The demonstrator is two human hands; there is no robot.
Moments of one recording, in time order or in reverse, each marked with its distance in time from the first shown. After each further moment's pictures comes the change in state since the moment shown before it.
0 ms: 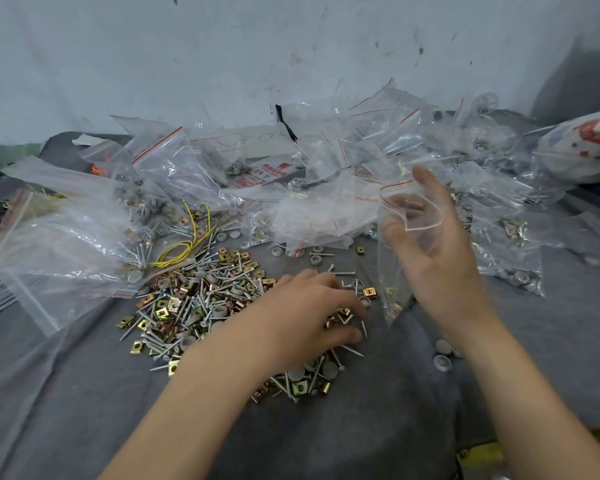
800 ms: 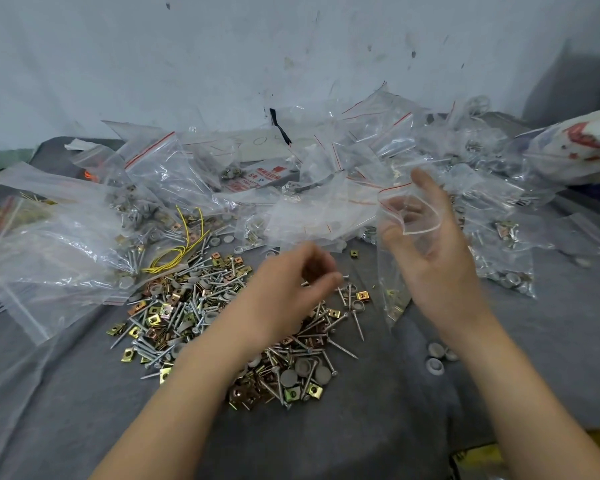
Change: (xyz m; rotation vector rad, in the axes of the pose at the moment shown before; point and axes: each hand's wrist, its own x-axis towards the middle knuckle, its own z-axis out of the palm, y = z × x) left_hand 0.013 -0.014 0.001 -0.506 0.354 -0.107; right_hand 0.000 -0.002 -0.007 -0.031 0.002 -0.009
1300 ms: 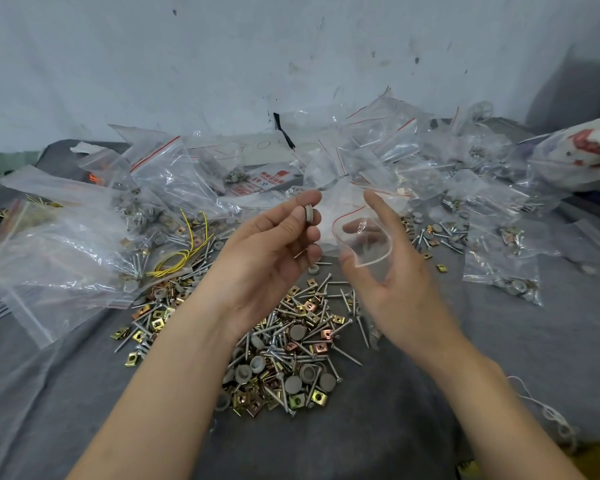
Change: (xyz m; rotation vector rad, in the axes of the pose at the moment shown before) left_hand 0.014 0.019 -0.029 -1.356 0.070 -0.168; right_hand -0.014 -0.007 0.028 -0.131 -0.152 -0.011
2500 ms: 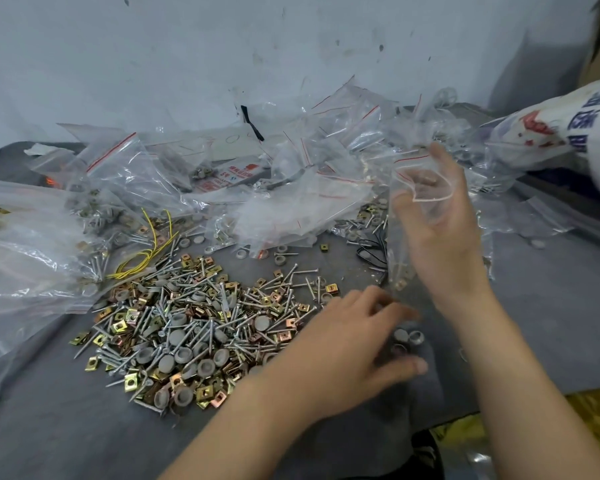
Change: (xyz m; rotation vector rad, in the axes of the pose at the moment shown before) left_hand -0.029 -0.104 0.044 1.720 -0.530 0.350; right_hand 0.019 0.030 -0.064 0.131 0.389 0.002
